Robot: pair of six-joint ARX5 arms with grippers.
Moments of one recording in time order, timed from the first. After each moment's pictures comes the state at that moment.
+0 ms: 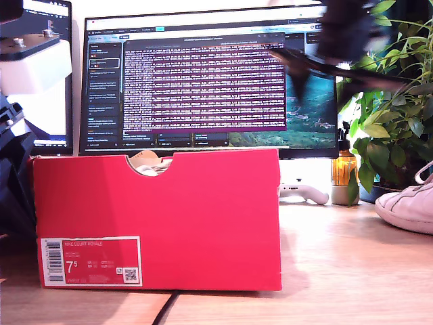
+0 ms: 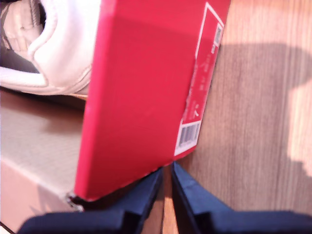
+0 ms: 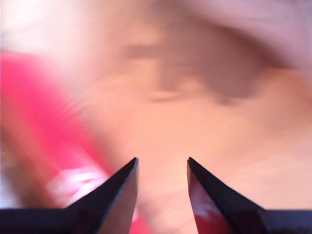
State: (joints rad) left arm -0.66 1.06 0.50 -0.39 -0.09 0.86; right arm 0.40 1.61 1.43 -1.21 0.29 1.27
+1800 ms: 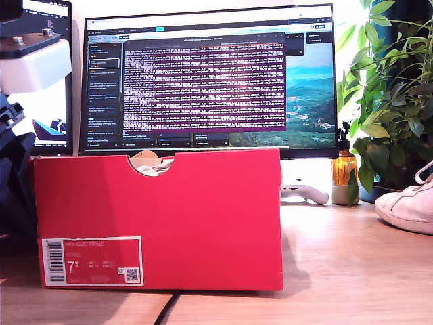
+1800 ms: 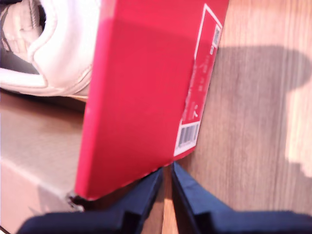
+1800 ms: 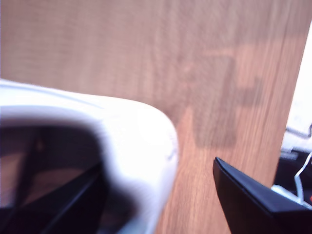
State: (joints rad) left arm -0.66 1.06 0.50 -0.39 -0.08 0.86; right arm 0.01 1.41 0.85 -0.88 0.24 1.37
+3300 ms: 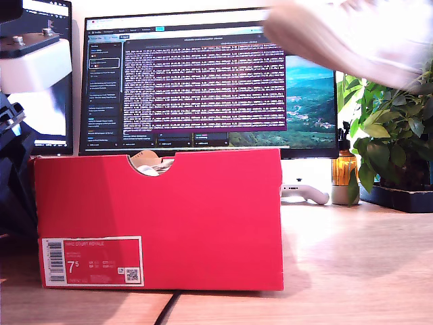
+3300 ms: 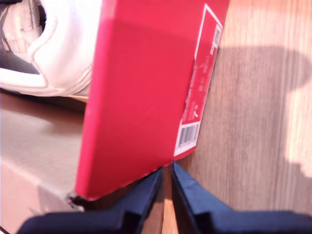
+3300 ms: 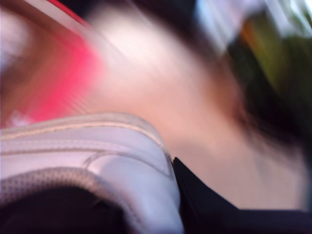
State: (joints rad) left arm -0.66 1.06 0.50 -0.39 -0.07 0.86; right arm 0.17 1.42 1.47 -0.81 -0.17 -0.48
